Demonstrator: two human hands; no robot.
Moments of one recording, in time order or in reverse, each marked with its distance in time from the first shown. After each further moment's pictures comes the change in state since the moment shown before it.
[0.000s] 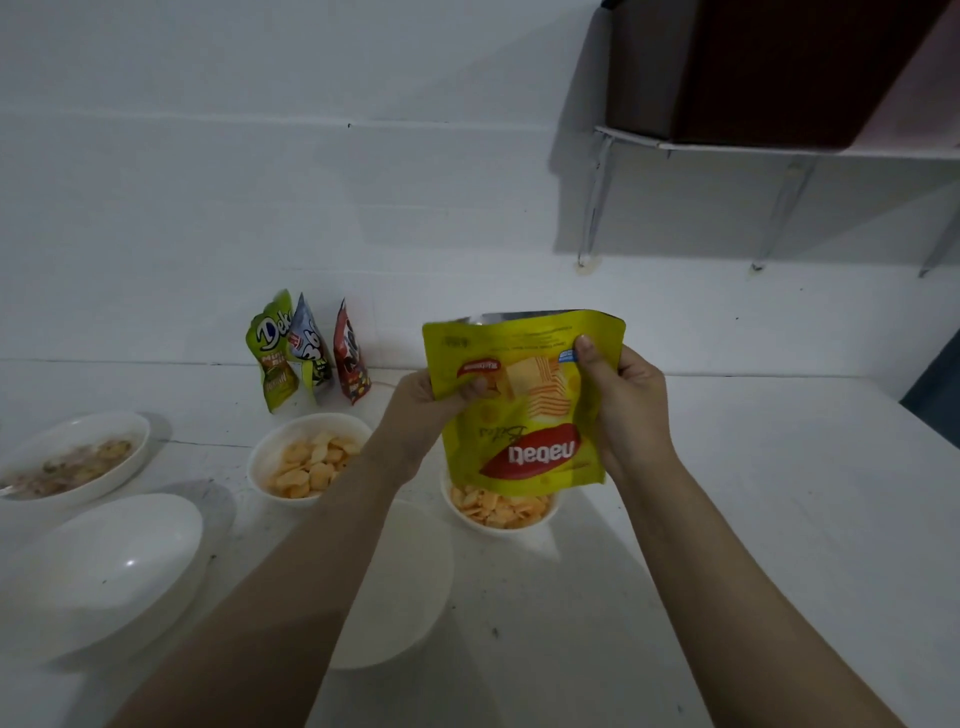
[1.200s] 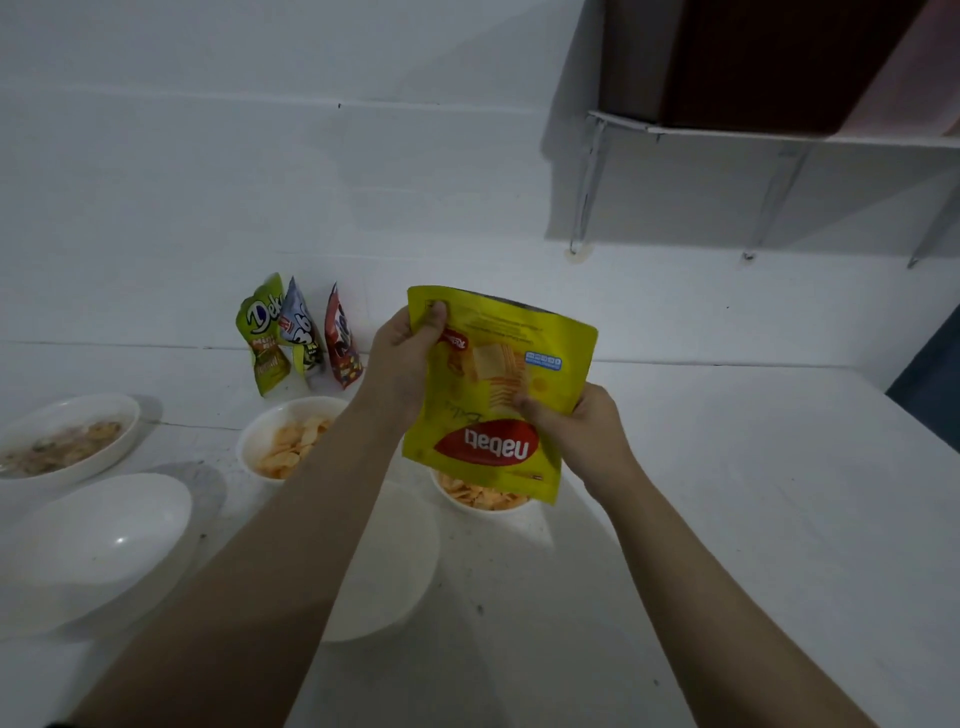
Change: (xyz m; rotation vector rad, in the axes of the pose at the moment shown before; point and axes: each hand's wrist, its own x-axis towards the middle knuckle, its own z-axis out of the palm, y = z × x) left_hand 0.017 0.024 0.011 -0.181 0.136 0.075; right_hand -0.017 0.022 -0.018 -0.613 -0.181 0.004
